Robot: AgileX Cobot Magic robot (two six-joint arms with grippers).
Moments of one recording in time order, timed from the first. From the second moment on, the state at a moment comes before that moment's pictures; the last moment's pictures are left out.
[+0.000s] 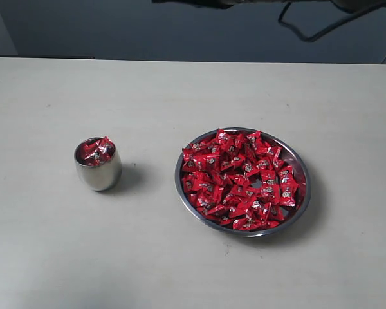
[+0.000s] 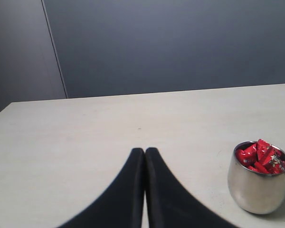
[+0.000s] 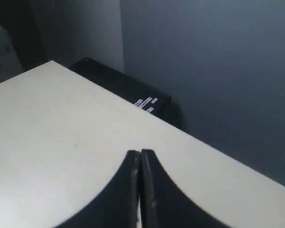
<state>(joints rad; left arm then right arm) 0.12 0.00 0.00 0.07 0.19 -0.02 0.71 1.61 -1.34 0.69 0.19 -0.68</state>
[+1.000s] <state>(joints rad) 0.12 0.00 0.00 0.07 0.19 -0.02 0.65 1.17 -1.02 0.58 0.20 -0.66</state>
